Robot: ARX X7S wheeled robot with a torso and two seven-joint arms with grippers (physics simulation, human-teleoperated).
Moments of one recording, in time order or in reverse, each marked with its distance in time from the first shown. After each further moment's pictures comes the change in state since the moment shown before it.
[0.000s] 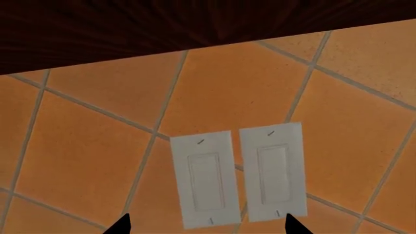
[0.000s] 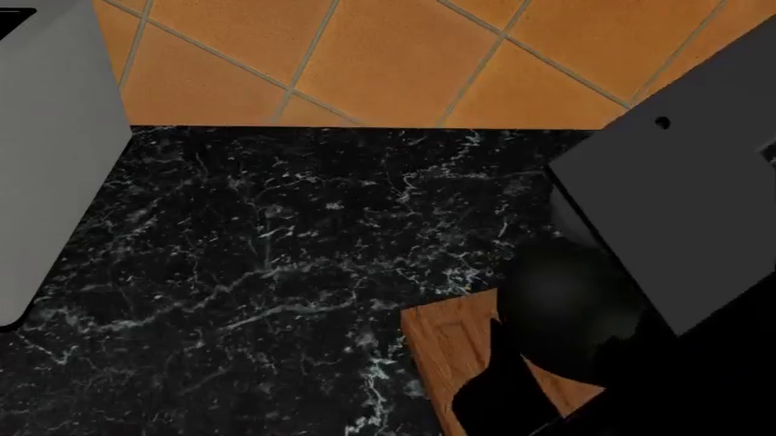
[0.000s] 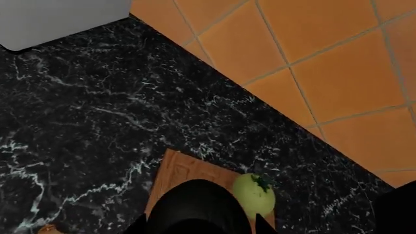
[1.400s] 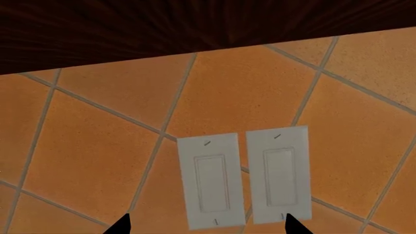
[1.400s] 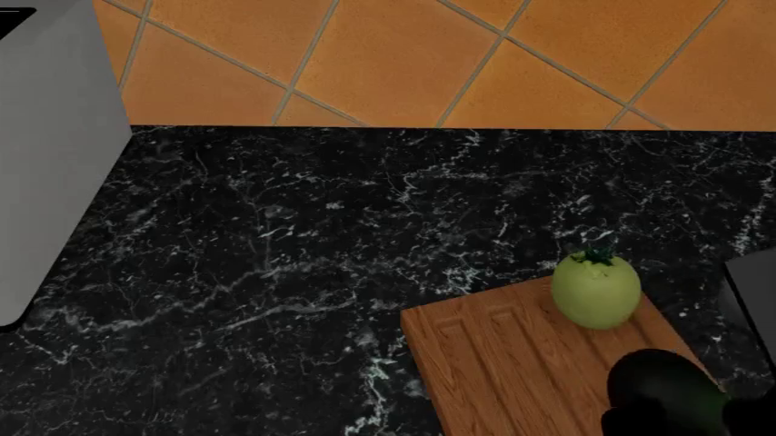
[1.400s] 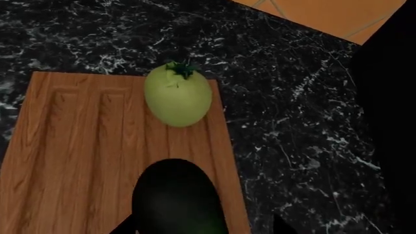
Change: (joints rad) left arm 0.000 -0.017 -0.010 0.013 -0.024 -0.006 -0.015; right arm -0.442 0.252 -0.094 0.033 -0.450 -0.207 -0.199
